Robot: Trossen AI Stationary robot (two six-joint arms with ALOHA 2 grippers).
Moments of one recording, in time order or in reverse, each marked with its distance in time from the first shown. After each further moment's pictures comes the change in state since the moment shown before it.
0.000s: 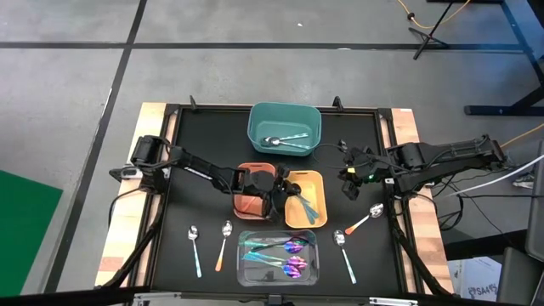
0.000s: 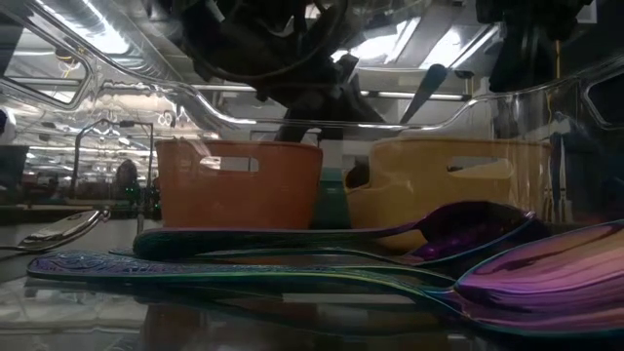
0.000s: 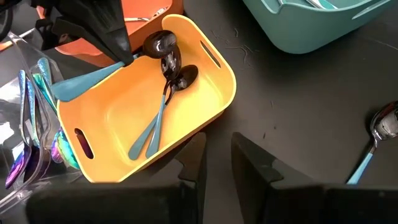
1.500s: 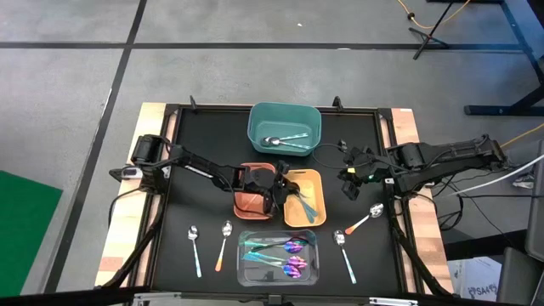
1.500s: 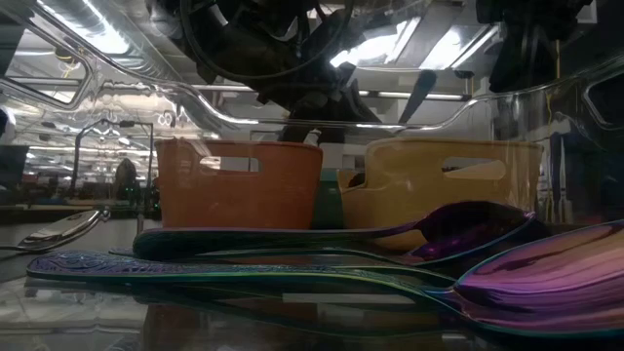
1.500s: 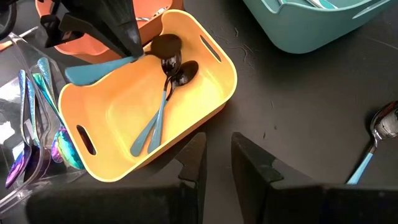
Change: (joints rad) left arm 0.022 -0.002 0.000 -0.005 0.006 -0.054; right arm 0.000 0.000 0.000 0.000 -0.001 0.000
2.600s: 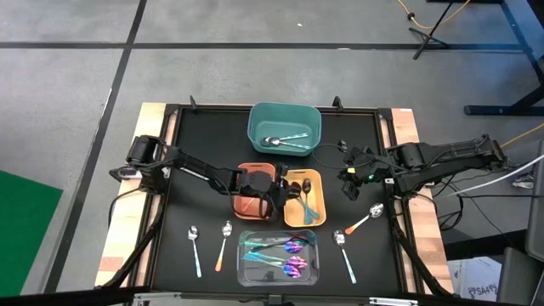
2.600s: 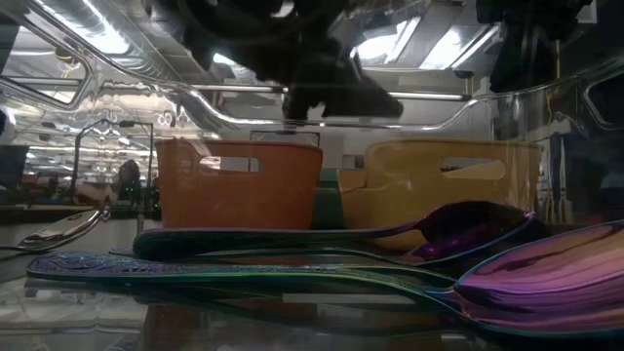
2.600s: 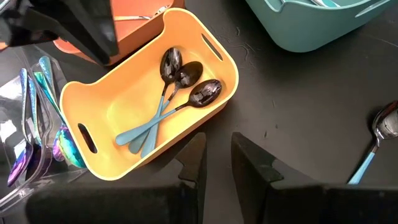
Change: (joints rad) left arm -0.041 -0.032 0.000 0.049 -0.010 -0.087; right arm 0.000 0.000 0.000 0.000 -0.007 0.000
